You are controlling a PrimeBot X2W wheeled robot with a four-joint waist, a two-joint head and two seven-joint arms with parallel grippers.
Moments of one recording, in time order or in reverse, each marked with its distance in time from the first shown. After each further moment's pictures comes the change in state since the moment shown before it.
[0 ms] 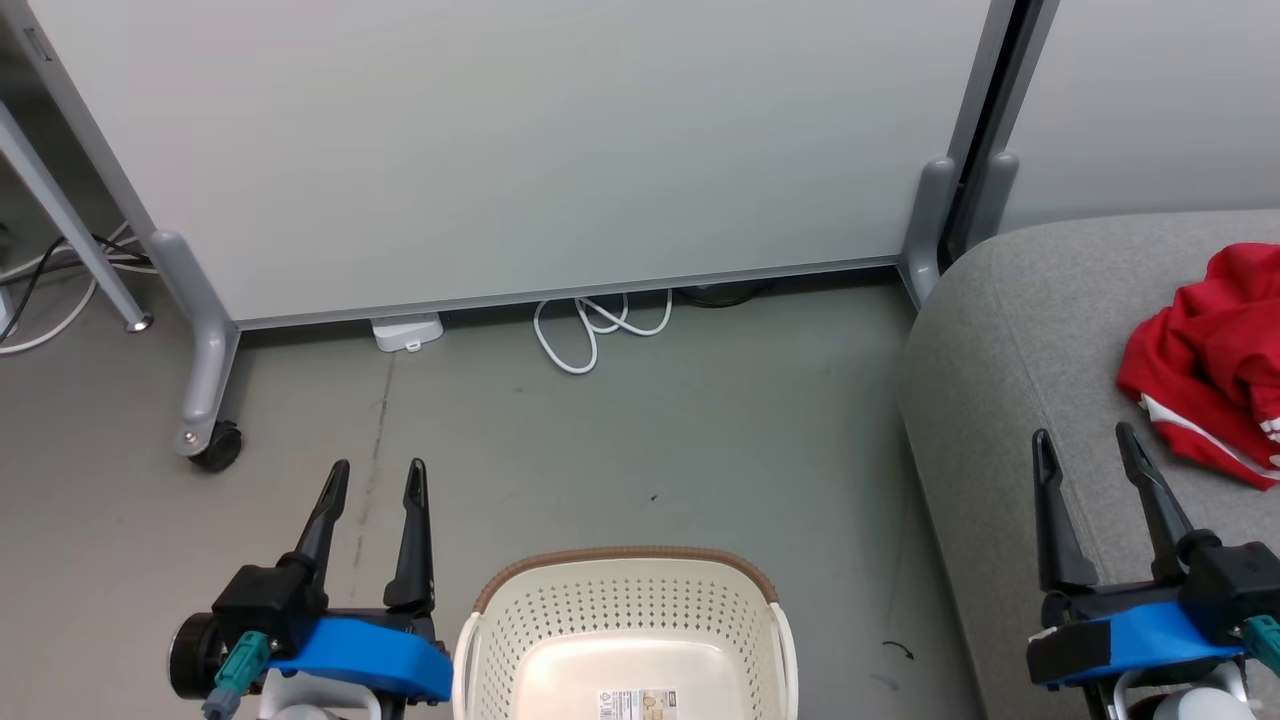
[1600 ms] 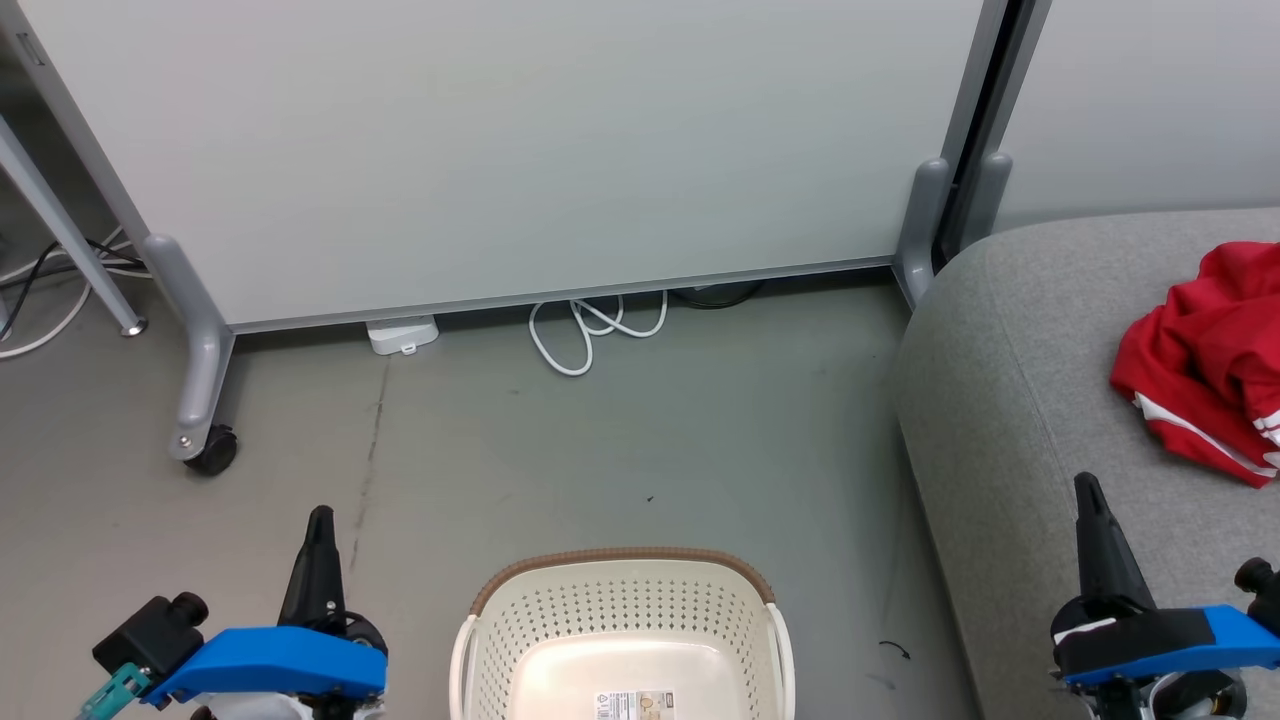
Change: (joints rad) left arm 0.034 -0.012 0.087 0.009 -0.607 0.000 0.168; right arm 0.010 0.009 0.004 0.079 0.693 0.000 0.167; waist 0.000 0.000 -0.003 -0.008
